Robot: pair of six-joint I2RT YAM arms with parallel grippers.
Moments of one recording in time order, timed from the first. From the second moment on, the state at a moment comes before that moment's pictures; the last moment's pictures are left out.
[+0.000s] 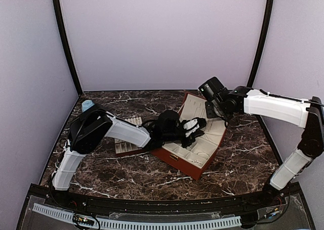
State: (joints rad) left arm -0.98 2.32 1.50 0.55 0.30 0.40; right arm 0.74 1.57 1.27 -0.67 0.70 0.46
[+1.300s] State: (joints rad) left arm -0.99 2.33 1.50 0.58 0.26 0.39; right arm 0.72 1.29 1.20 -0.52 0.26 0.39
